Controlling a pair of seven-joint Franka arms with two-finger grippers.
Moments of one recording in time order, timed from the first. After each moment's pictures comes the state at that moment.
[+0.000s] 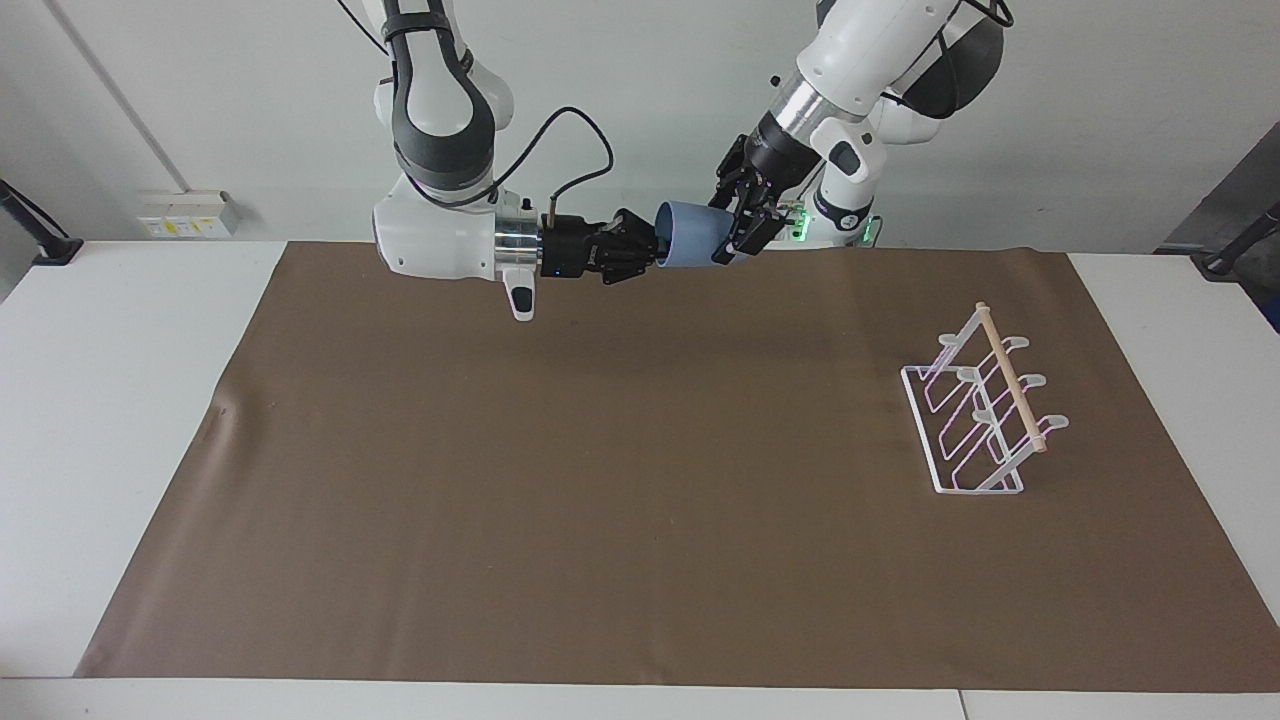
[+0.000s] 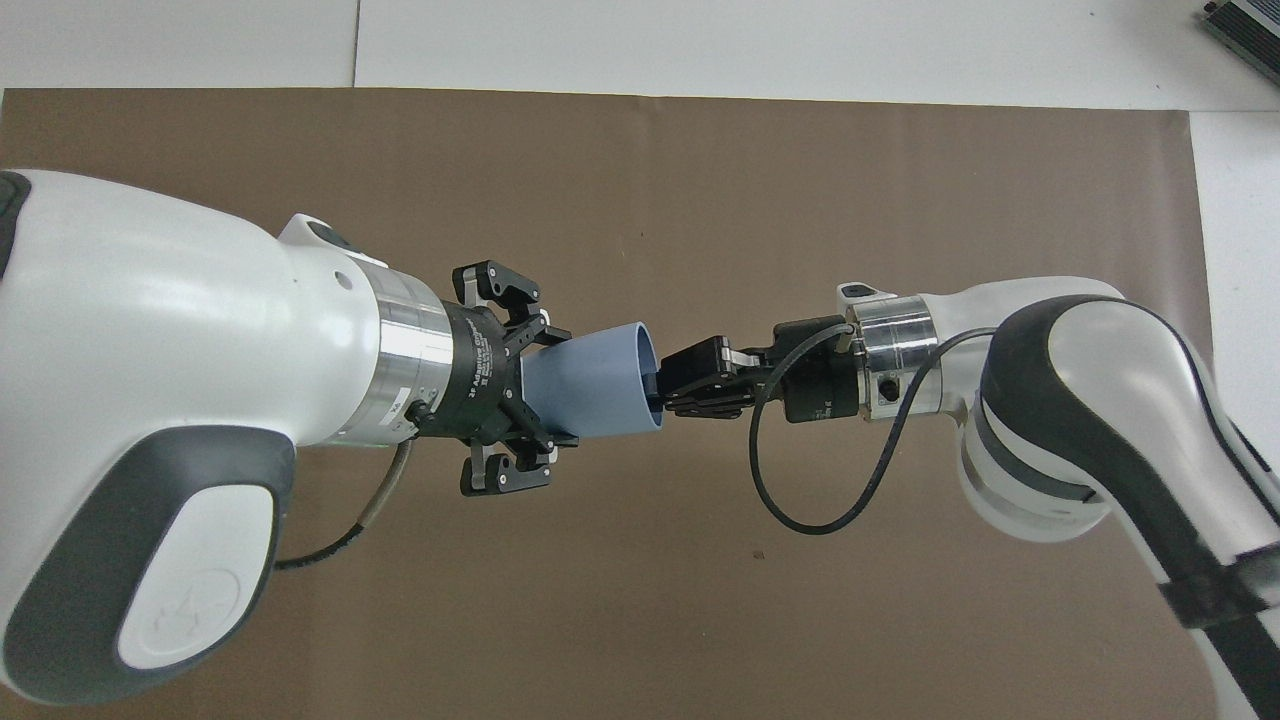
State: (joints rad) left arm -0.18 -0.03 -0.35 -1.64 -0.41 1.83 -2.06; right arm 0.04 0.05 0.25 -2.00 1.48 1.82 -0.25
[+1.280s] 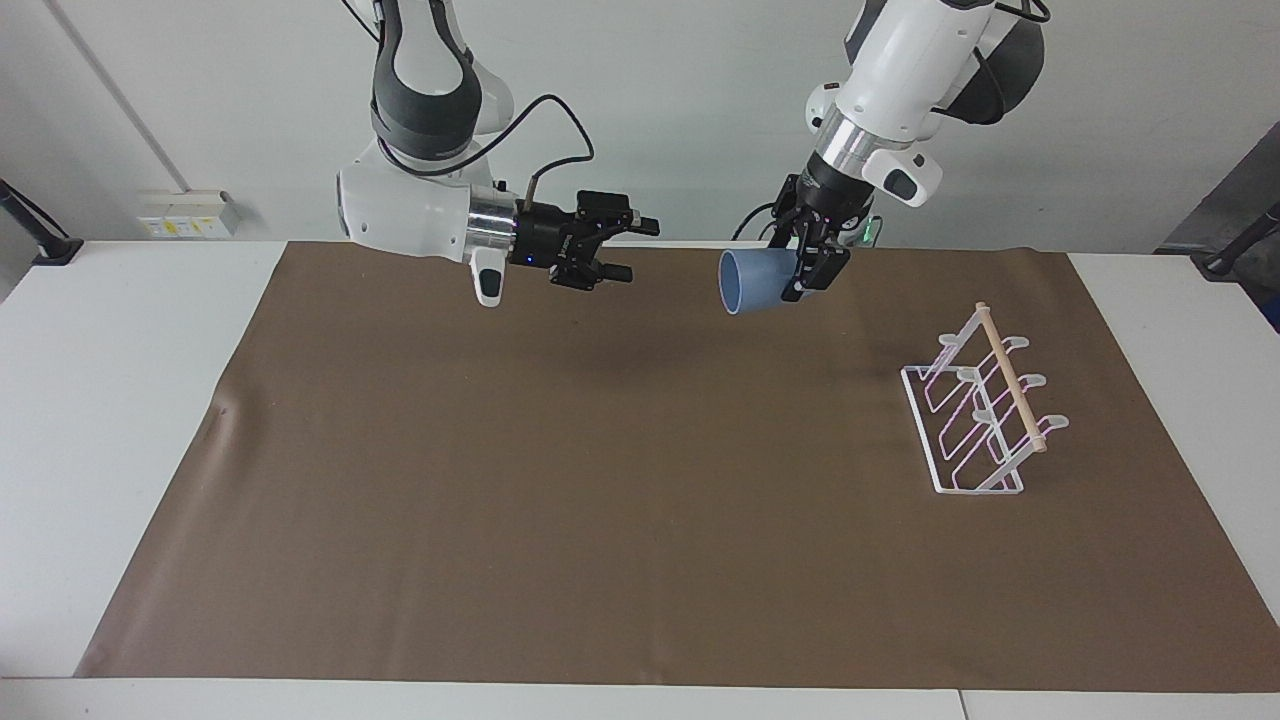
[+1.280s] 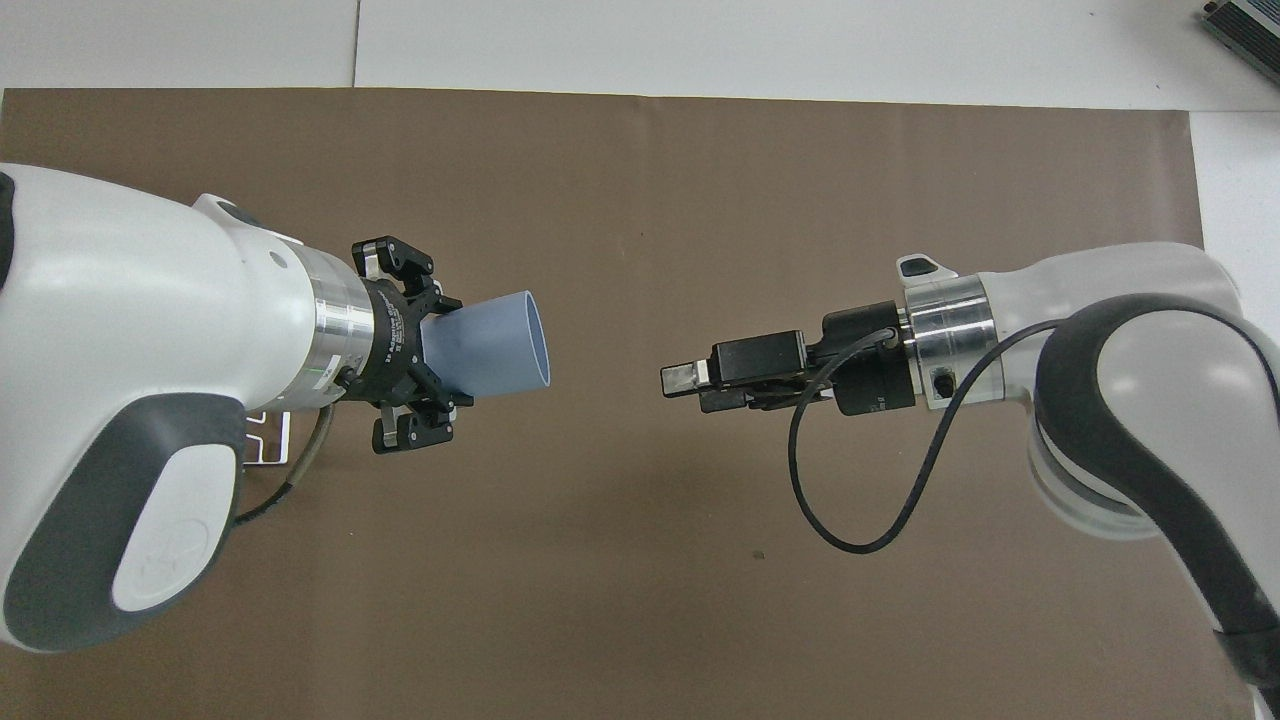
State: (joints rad) left arm -0.12 -0.05 -0.33 -1.73 -0.18 1.86 -2.07; right arm -0.01 0.01 0.24 -1.94 1.15 1.81 -0.21
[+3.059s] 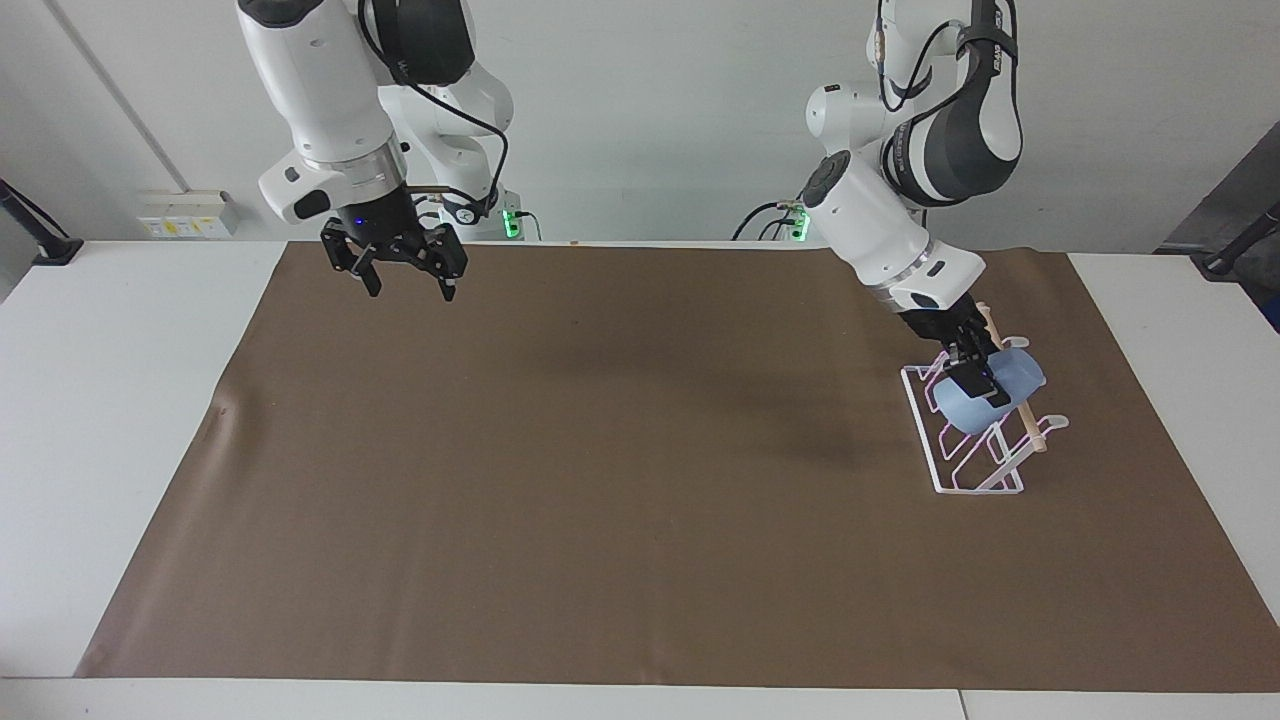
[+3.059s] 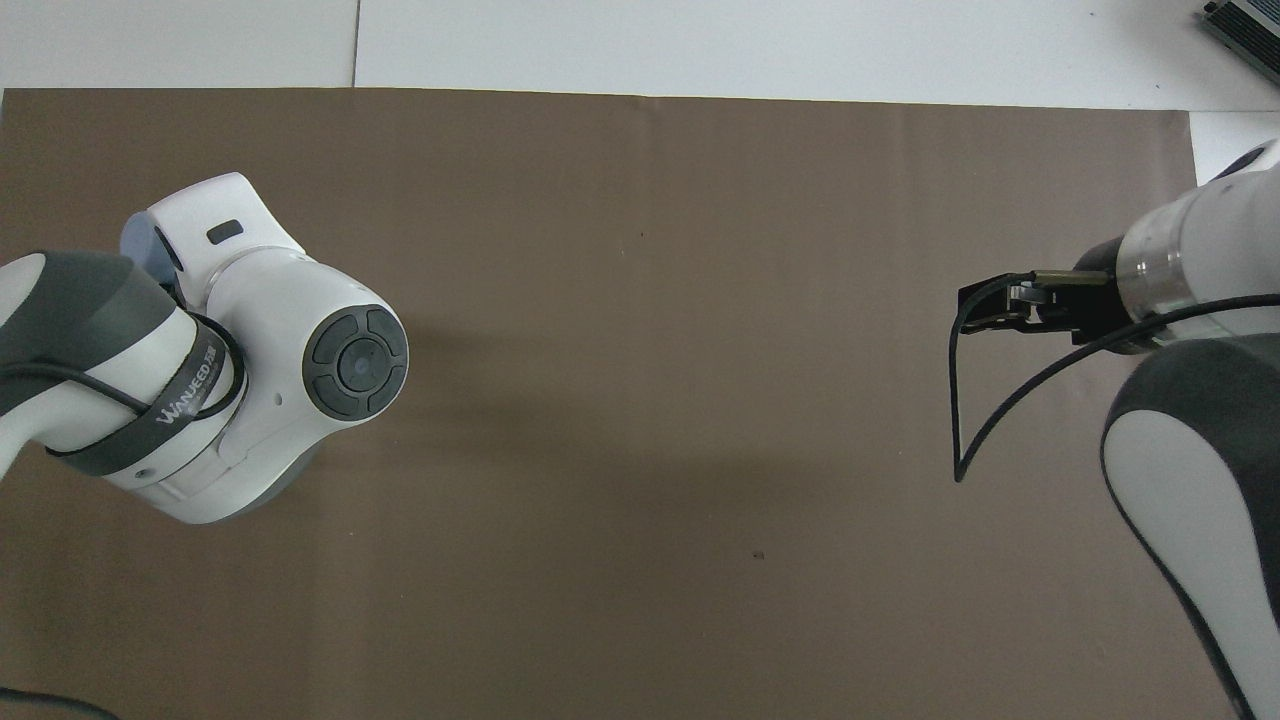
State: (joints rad) left arm -0.05 0.08 -0.33 -1.95 1.11 1.95 -2.09; right arm -0.10 -0.01 0.20 -1.65 0.01 1.66 0.24
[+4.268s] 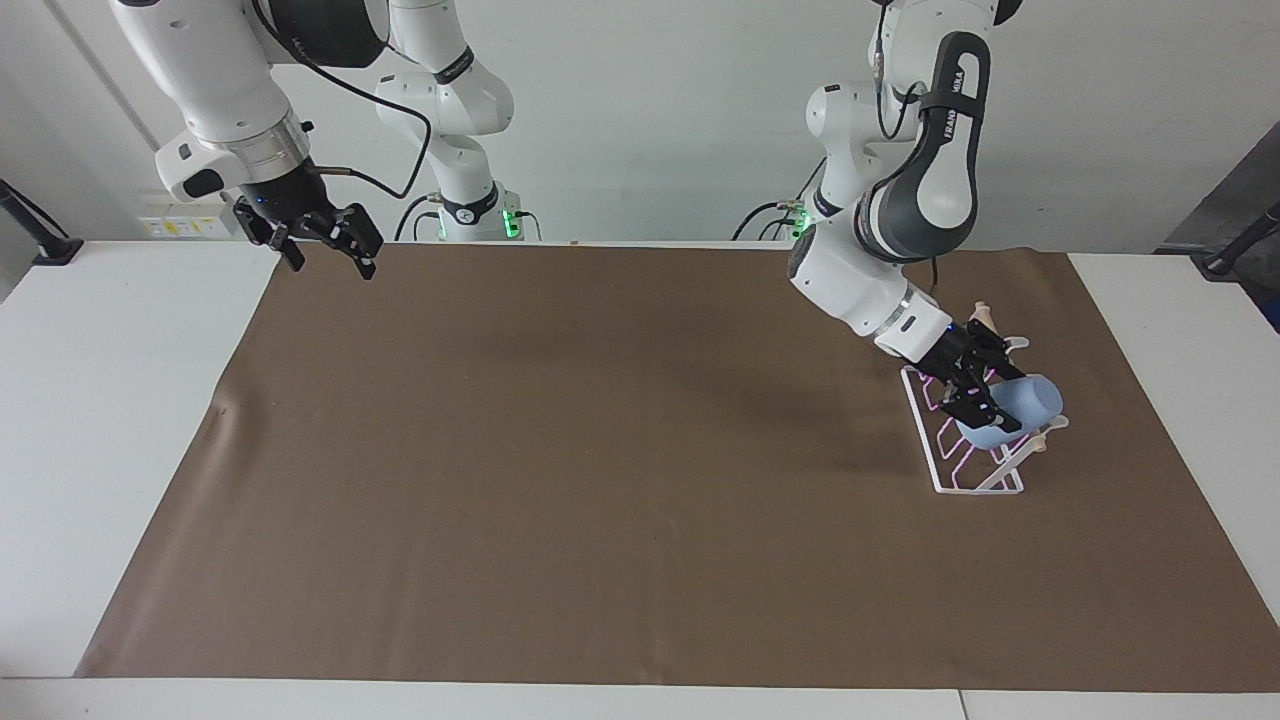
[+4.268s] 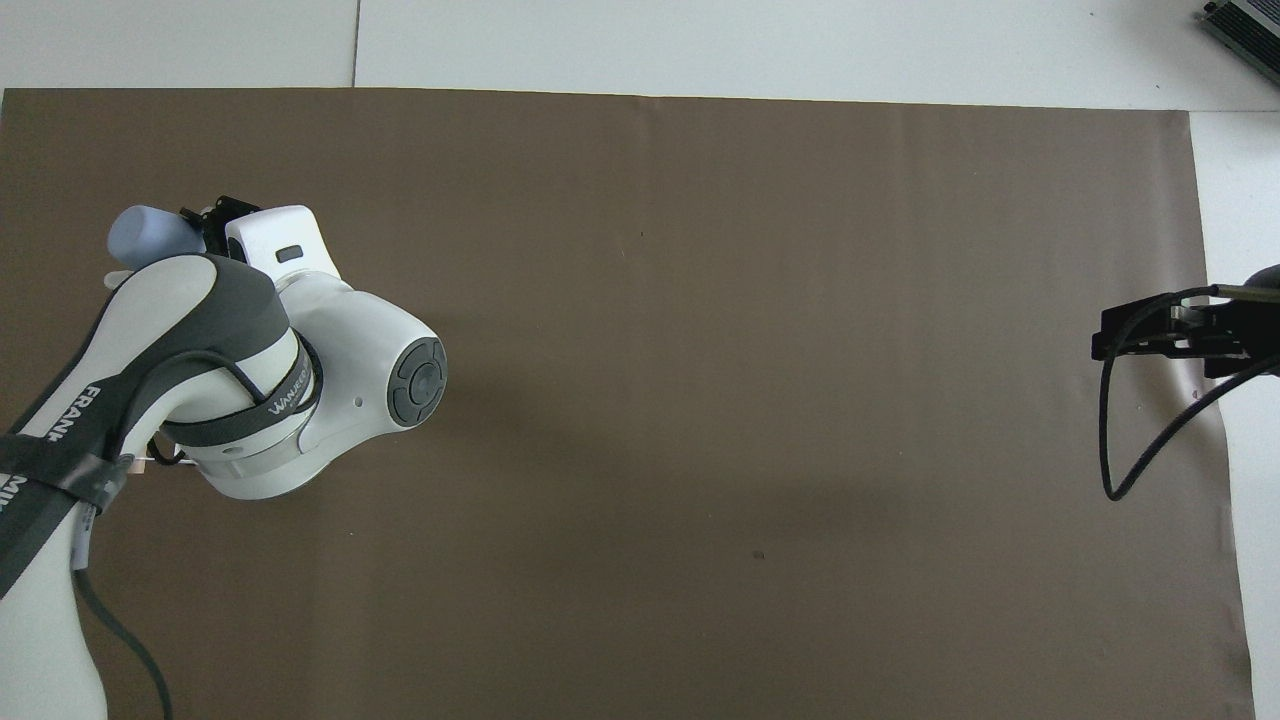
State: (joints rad) left arm -0.05 0.16 -0.33 -2.00 1.37 1.88 -2.08; right arm -0.03 -0.06 0.00 -1.67 0.01 1.58 0.13
